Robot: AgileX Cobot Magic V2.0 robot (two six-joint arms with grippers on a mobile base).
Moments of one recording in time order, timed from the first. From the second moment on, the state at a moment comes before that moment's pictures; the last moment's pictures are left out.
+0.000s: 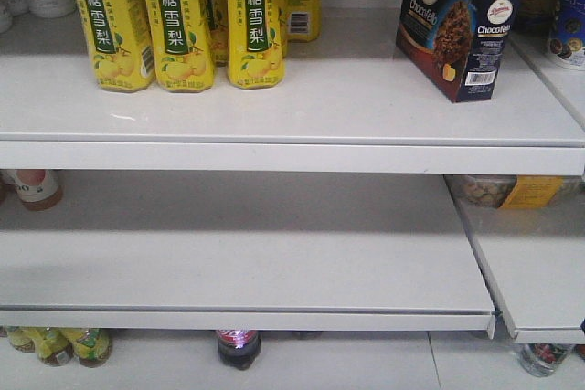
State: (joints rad) left arm 0.06 -0.01 0.03 0.05 0.21 -0.13; right arm 0.20 0.06 -0.14 0.23 0.27 -0.22
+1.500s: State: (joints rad) left arm 0.06 -0.01 0.03 0.05 0.22 -0.13; right arm -0.03 -0.01 0.03 -0.08 0.06 0.09
